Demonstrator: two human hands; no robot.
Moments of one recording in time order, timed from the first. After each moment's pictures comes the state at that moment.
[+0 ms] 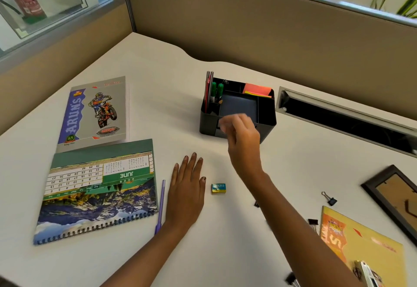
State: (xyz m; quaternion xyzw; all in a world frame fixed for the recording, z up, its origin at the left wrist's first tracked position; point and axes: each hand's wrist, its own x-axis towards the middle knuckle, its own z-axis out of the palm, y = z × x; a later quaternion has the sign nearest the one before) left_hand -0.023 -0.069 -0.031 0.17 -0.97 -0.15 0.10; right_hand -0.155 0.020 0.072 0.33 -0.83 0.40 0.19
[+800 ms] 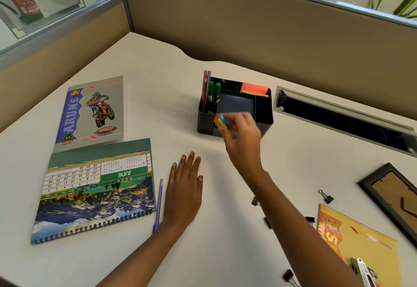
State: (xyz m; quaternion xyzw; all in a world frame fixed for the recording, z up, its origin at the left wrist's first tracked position) left_hand -0.023 -0.069 -0.030 0.17 -0.97 -0.15 0.11; right_hand -0.153 0.024 0.080 0.27 -0.85 0.43 0.13
